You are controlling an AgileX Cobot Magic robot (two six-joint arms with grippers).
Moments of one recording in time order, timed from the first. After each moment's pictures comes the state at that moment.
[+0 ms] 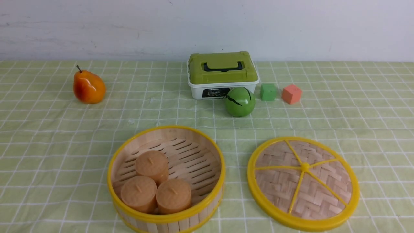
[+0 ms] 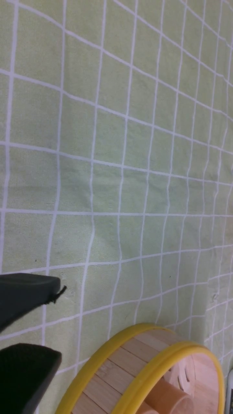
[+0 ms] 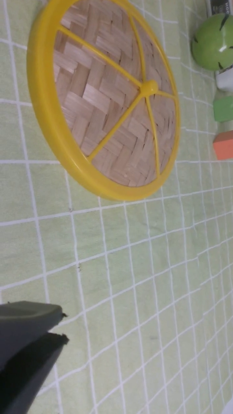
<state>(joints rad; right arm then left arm) -0.09 -0.01 0.02 0.00 0.38 0.12 0.00 -0.01 0.03 0.01 0.39 -0.16</state>
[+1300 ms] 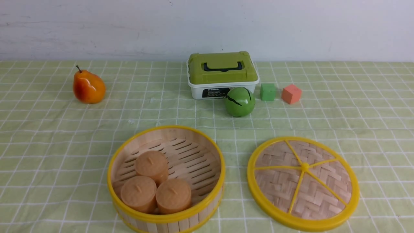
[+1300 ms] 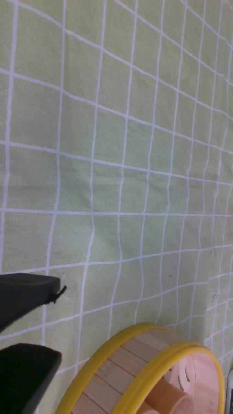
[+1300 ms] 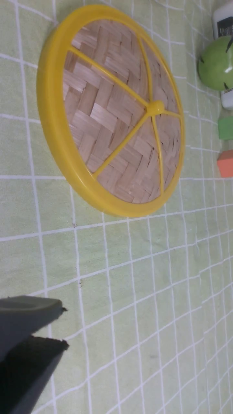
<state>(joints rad) -0.04 -0.01 0.02 0.00 0.39 0.12 0.00 -0.01 0.03 0.01 0.39 -0.16</state>
